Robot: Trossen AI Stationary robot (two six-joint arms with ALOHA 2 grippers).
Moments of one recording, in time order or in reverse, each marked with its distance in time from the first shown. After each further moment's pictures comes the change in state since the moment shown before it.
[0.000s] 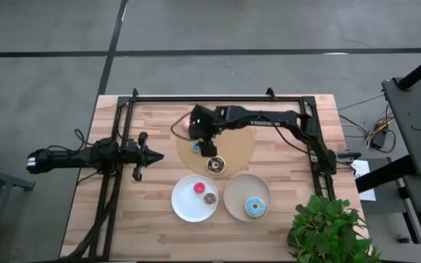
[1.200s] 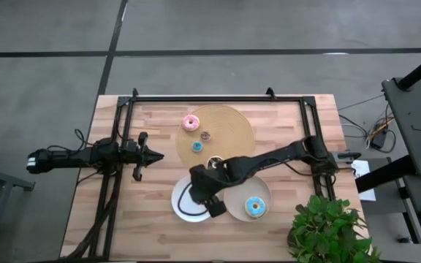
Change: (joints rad) left arm 0.000 0.000 0.000 0.000 0.000 0.000; right arm 0.423 -0.036 -0.091 0.125 -0.003 0.130
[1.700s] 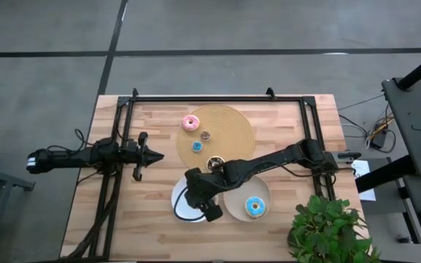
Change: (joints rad) left arm 0.000 0.000 0.000 -0.001 0.000 0.000; right arm 0.020 0.060 0.112 -0.029 0.003 0.010
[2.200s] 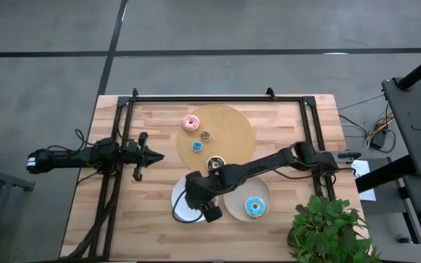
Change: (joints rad) left arm 0.000 0.001 0.000 -0.016 0.000 0.000; right arm -0.003 0.069 -0.038 0.022 -0.001 -0.007
